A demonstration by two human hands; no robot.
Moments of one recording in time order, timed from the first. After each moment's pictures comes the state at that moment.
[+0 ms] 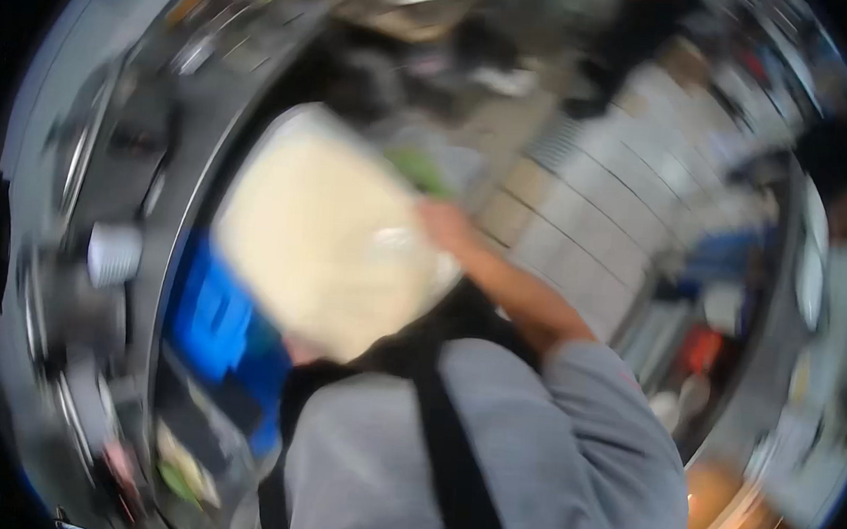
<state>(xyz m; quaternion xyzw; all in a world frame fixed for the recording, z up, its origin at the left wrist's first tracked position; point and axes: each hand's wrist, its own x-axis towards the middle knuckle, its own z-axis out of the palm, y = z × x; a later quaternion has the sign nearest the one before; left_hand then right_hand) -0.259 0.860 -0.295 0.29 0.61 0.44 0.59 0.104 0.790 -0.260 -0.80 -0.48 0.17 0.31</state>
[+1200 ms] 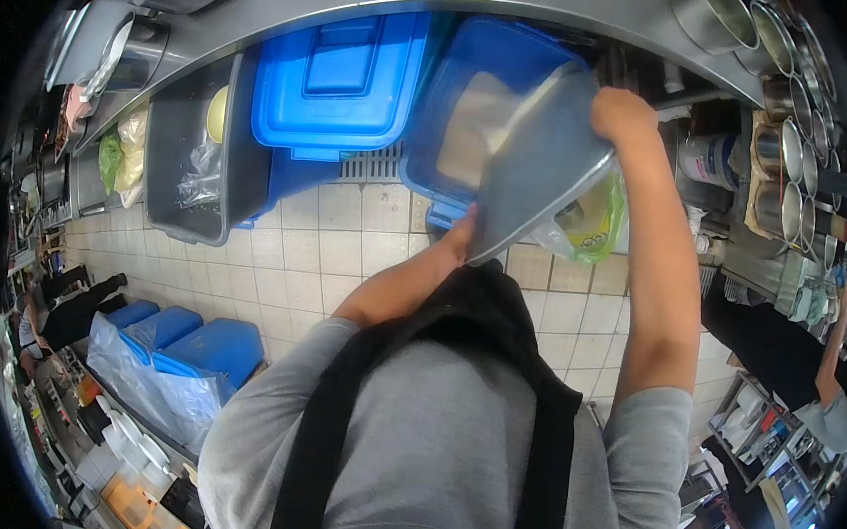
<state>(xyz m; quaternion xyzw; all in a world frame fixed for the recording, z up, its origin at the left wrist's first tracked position) -0.157 0.911 -0.364 -0.04 0.45 0.30 0.84 0.015 1.135 -0.114 -0.66 -0.71 0.11 -0.24</state>
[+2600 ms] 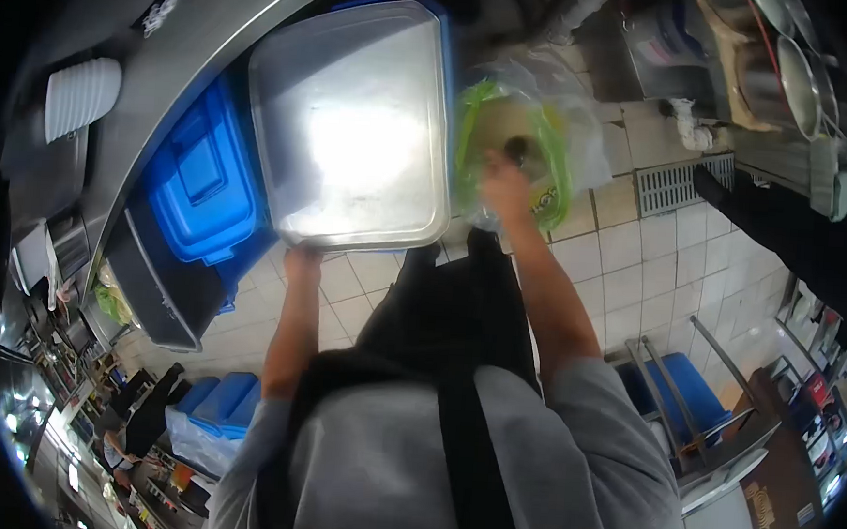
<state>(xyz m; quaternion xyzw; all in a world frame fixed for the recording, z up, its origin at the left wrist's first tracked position) -0.343 0.911 -0.452 0.12 0.74 0.40 0.53 0.111 0.969 -0.425 -0.77 -0.51 0.32 0.23</state>
